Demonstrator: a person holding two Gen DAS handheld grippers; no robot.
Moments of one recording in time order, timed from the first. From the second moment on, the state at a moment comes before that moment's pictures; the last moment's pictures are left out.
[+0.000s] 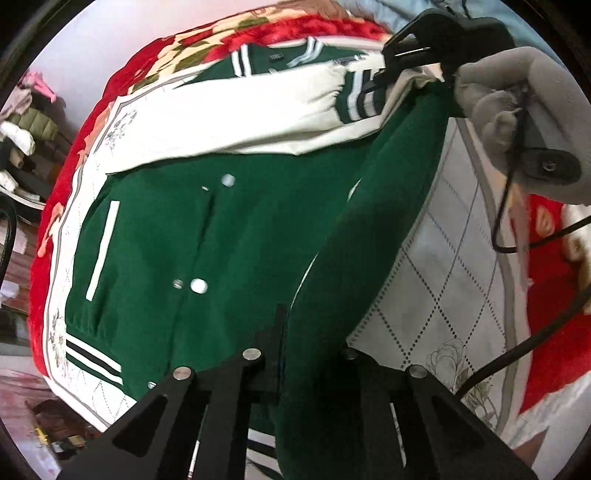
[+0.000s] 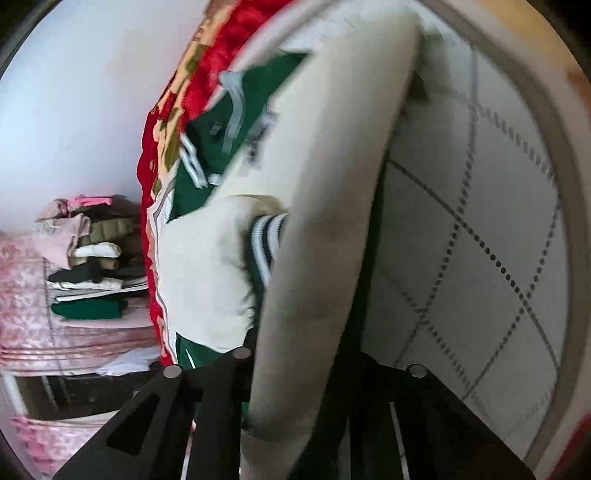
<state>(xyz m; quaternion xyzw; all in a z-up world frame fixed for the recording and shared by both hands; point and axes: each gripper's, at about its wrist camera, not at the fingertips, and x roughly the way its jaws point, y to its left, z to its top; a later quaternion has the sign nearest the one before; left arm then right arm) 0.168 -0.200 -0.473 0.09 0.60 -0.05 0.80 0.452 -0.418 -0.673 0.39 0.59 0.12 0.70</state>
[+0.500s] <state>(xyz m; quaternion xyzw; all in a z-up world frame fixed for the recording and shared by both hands) 0.220 0.057 -0.428 -0.10 0.60 -0.01 0.79 0.542 -0.099 -0.526 0.17 0.64 0.09 0.74</state>
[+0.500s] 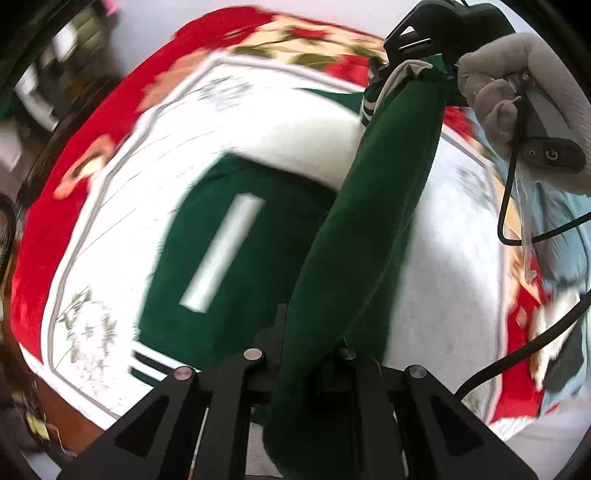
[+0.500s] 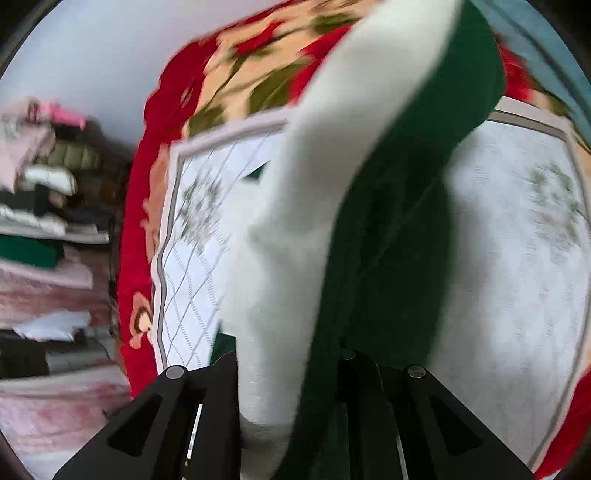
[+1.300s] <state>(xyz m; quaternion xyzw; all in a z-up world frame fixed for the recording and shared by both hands) 0.225 0.202 -0.591 -0.16 0.68 0.18 0.69 0.575 -0.189 -0.638 0.20 0.67 0.04 0.72</state>
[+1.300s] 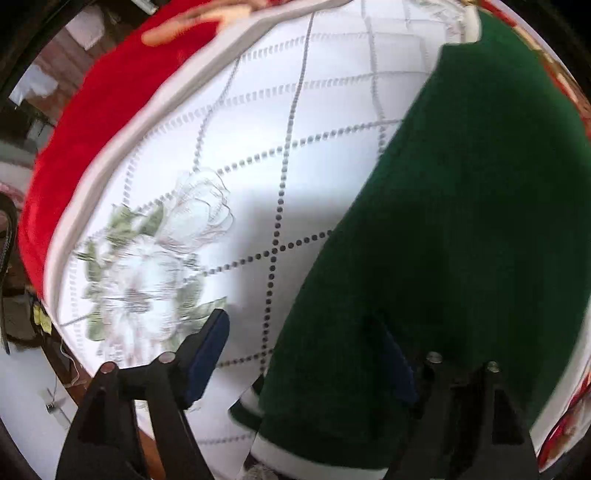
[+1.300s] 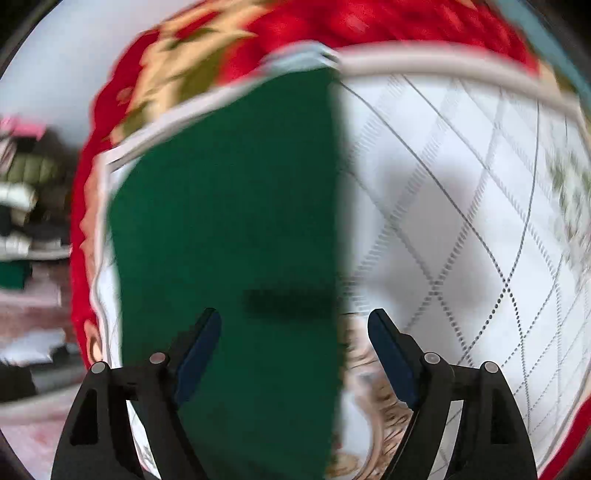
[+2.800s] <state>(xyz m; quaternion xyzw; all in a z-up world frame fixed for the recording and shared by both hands) 0.235 0.267 -0.534 -0.21 0.57 0.23 0.76 0.440 -0.269 -0.571 0.10 0.62 -0.01 0.78</state>
